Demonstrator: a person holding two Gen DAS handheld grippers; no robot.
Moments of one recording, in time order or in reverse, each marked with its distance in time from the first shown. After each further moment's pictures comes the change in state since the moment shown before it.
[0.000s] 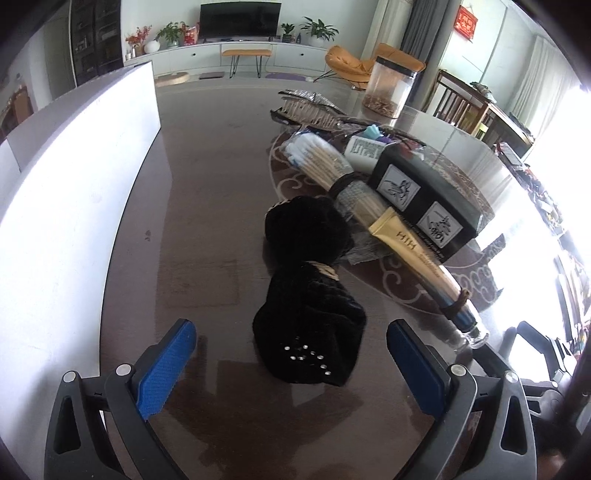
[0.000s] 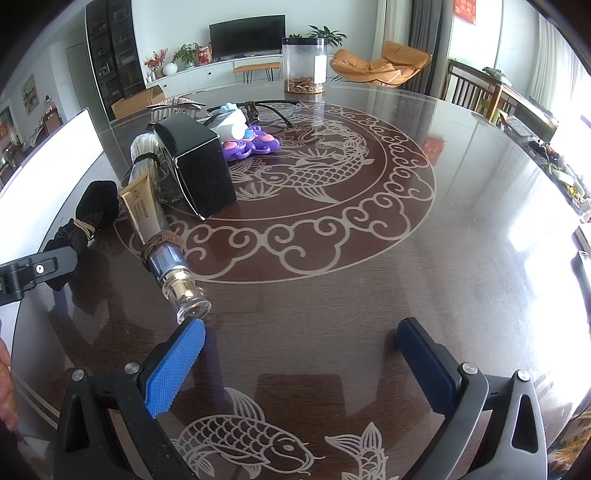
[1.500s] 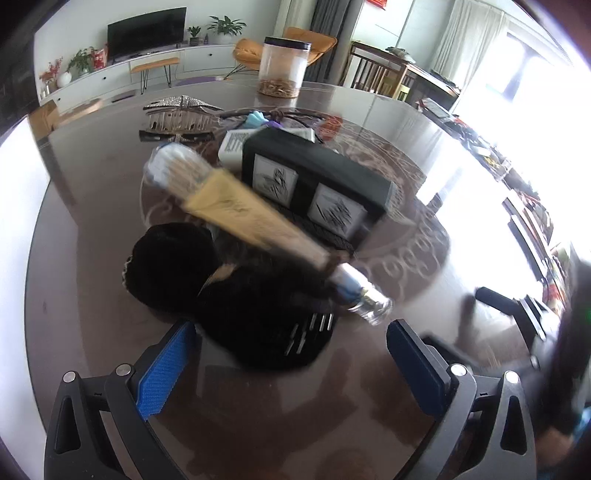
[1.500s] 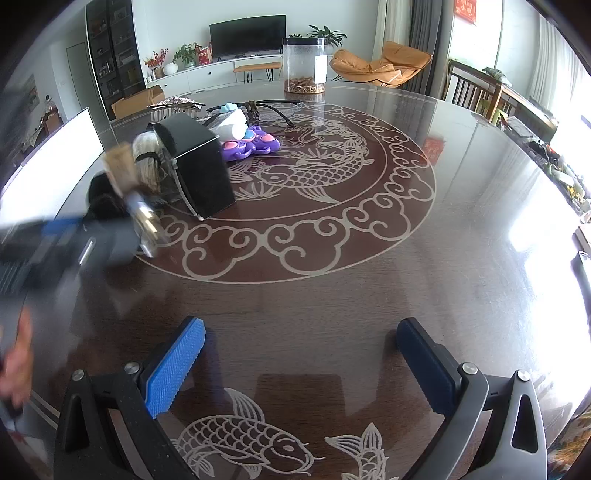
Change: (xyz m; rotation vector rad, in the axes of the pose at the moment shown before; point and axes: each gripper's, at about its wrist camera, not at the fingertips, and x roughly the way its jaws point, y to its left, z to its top) left arm 0.020 -0.055 0.005 0.246 0.035 -0.211; right arm 0.001 0.001 0.000 0.001 0.001 -0.002
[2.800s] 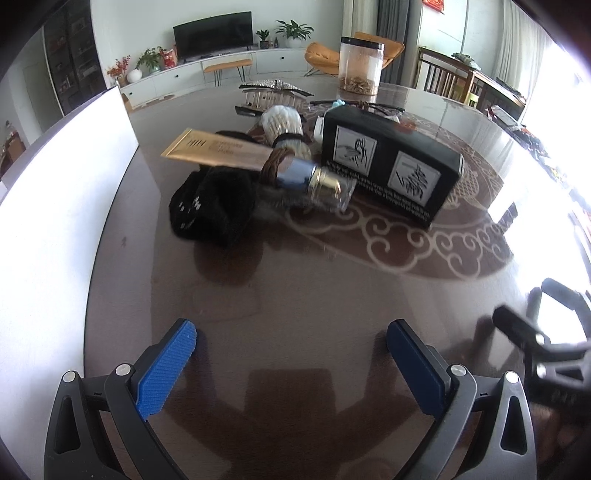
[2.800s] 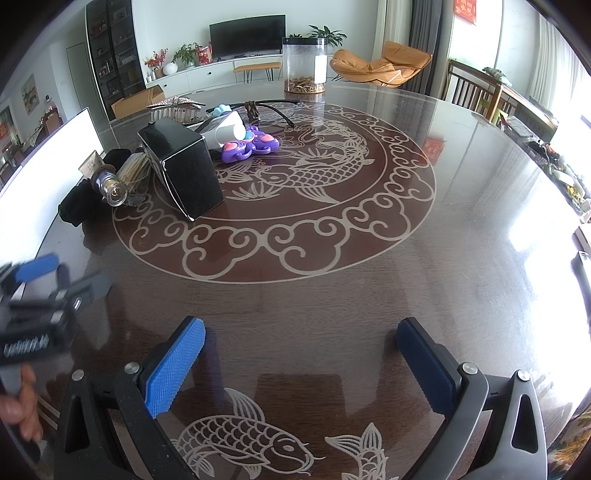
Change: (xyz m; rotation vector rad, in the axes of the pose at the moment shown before) left arm -0.011 0.012 -0.035 -0.104 -0.019 0.298; right arm 0.000 0.000 0.000 0.000 0.000 0.000
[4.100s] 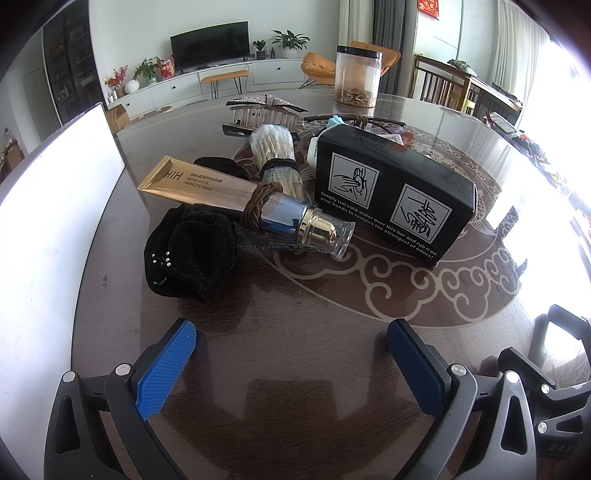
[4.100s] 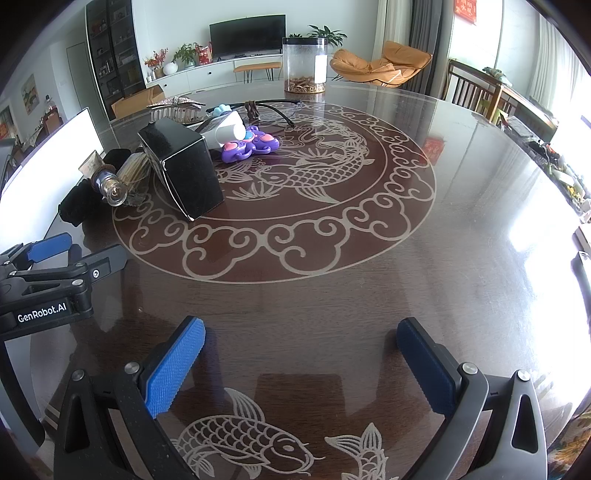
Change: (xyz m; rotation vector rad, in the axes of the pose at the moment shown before) left arm 0.021 -0.009 0.027 0.010 -0.057 -0.003; right arm 0.000 0.000 0.000 0.000 0.000 0.000
